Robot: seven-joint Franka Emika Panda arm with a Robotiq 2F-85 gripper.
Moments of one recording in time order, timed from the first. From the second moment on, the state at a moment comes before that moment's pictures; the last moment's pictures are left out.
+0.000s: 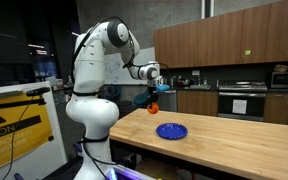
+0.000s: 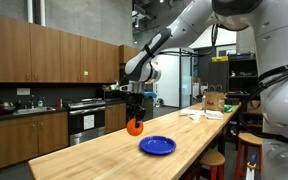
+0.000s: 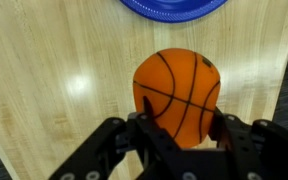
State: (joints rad) arm -0.08 0.13 0.02 -2.13 0.11 2.27 -1.55
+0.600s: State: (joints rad) arm -0.10 0.12 -0.02 -2.15 0.15 2.27 -1.58
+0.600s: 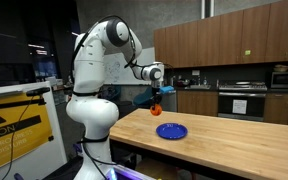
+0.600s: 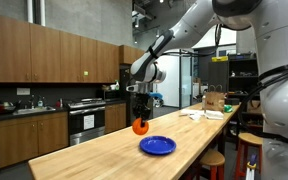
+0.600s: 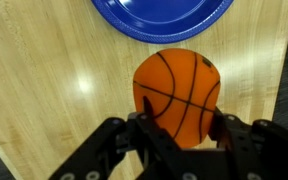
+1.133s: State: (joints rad) arm -0.14 0.12 -0.07 -2.19 0.16 2.27 -1.58
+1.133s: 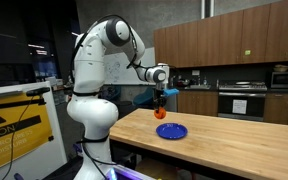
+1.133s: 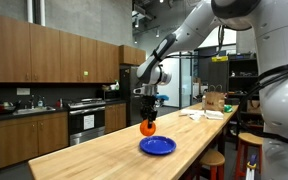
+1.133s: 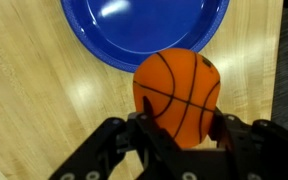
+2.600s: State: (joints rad) arm -0.18 0.12 -0.11 -2.24 0.16 2.27 -1.56
